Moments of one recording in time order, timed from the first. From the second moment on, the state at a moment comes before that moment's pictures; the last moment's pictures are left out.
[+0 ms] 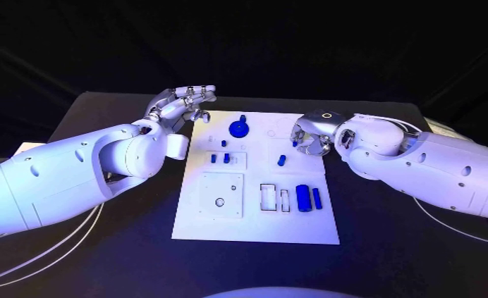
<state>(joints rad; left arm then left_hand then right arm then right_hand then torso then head) 1.18 -0.86 -0.01 1.52 0.09 -0.30 0.41 1.34 -0.10 0.47 -0.05 0.13 1.01 0.17 0.15 0.11 1.02 0.09 0.45 0.21 1.28 0.01 1.13 0.76 0.17 1.23 0.11 0.68 0.86 1.18 -0.78 -0.02 1.42 -1.79 -0.13 -0.11 1.31 -0.13 0.45 -0.06 0.19 1.07 0.14 0.12 0.07 1.11 0.08 0.13 0.14 1.47 0.00 1.18 1.05 0.12 1.30 0.10 1.19 0.84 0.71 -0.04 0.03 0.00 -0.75</state>
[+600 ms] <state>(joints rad) 1.18 -0.86 -0.01 1.52 0.10 -0.30 0.41 1.35 -0.09 0.46 -0.05 0.13 1.00 0.17 0.15 0.11 1.01 0.09 0.46 0.21 1.27 0.01 1.12 0.74 0.17 1.22 0.11 0.66 0.84 1.18 -0.77 -0.02 1.40 -1.79 -0.13 -0.10 1.32 -0.08 0.48 -0.05 0.13 1.14 0.12 0.12 0.08 1.19 0.06 0.12 0.10 1.47 -0.01 1.17 1.05 0.12 1.33 0.09 1.20 0.88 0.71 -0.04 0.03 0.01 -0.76</state>
